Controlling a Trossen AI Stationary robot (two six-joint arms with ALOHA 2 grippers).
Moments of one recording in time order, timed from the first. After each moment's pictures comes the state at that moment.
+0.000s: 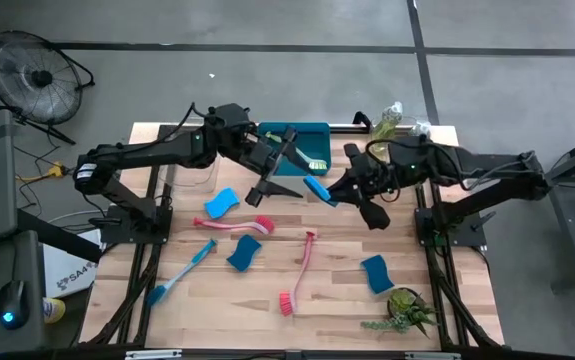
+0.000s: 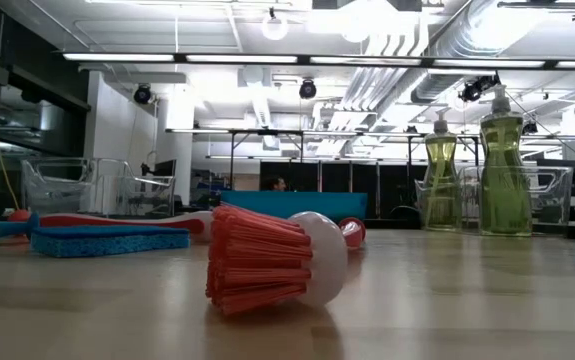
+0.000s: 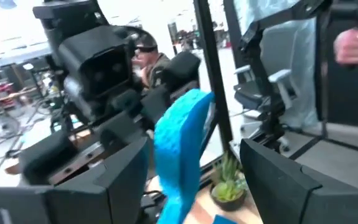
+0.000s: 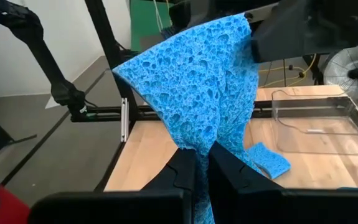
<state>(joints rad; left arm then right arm) 0.16 1.49 1.49 0.07 0.67 0.26 0.05 1.21 1.36 -0.40 -0.16 0.14</state>
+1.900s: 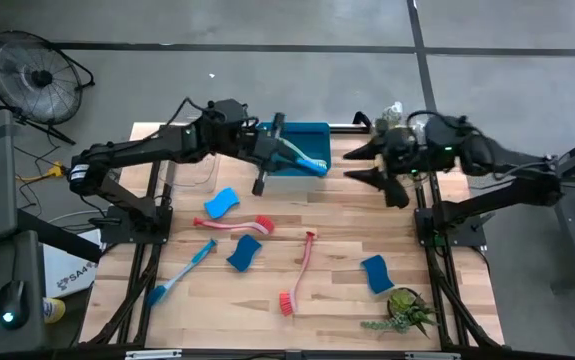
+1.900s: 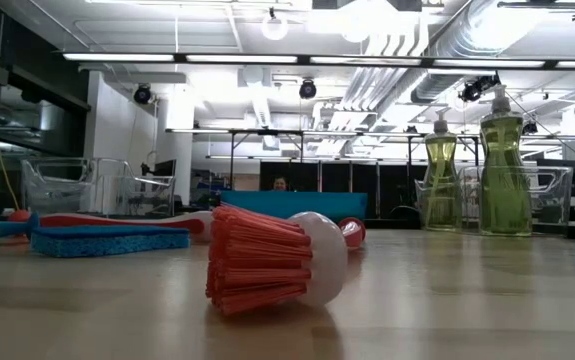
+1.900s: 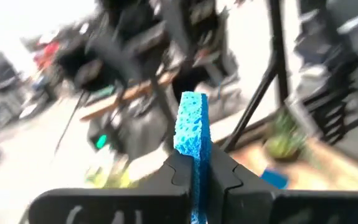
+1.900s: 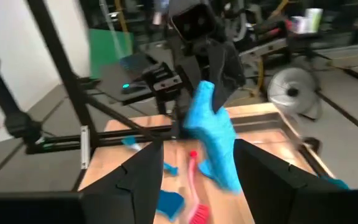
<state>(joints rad) 0.21 1.44 1.49 -0.14 0.42 0.41 -0.04 1.05 1.36 -0.47 -0.05 0.12</state>
